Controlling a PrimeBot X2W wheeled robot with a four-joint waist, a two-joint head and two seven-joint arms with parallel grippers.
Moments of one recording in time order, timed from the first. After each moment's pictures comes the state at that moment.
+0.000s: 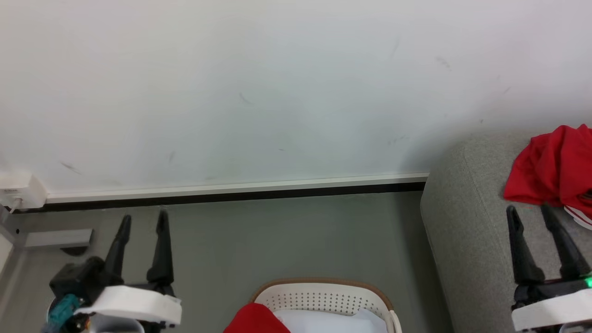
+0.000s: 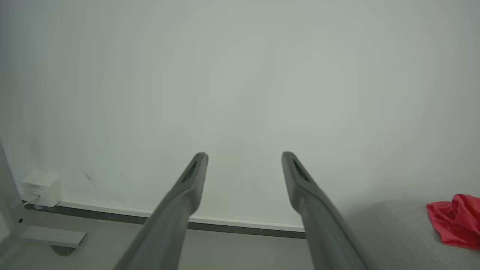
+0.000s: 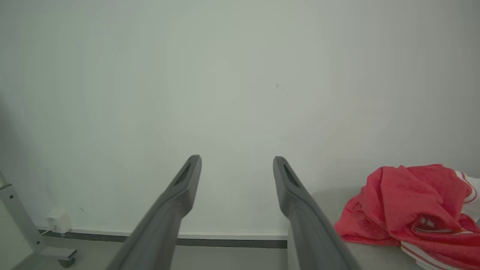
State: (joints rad) left arm -0.16 0.26 -0.18 0.13 -0.49 0.11 -0.26; right arm -0.17 -0.33 0.16 0.16 0.56 0.13 -0.24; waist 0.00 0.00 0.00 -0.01
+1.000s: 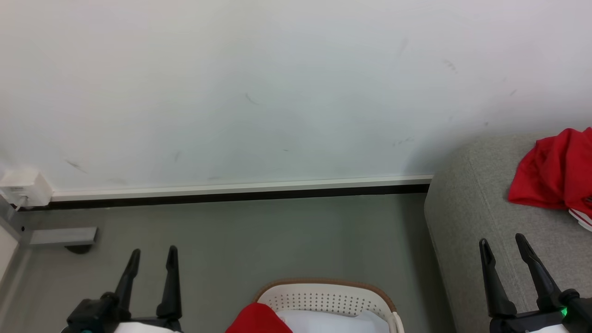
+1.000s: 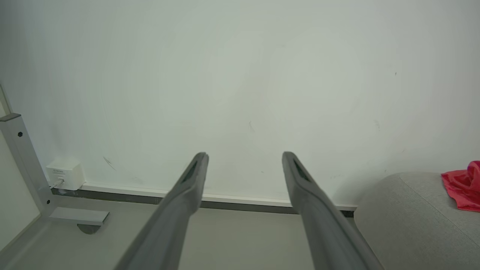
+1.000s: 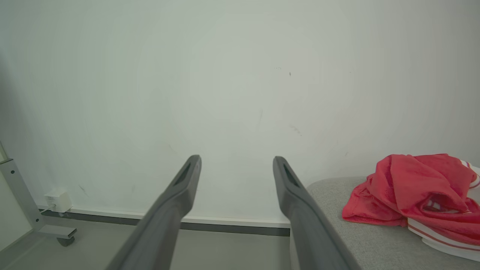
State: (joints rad) left arm -0.03 0.05 0.03 0.15 -0.19 -0.07 -0.26; right arm -0.02 -0.15 0.09 0.08 0.32 0.13 -0.26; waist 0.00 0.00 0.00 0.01
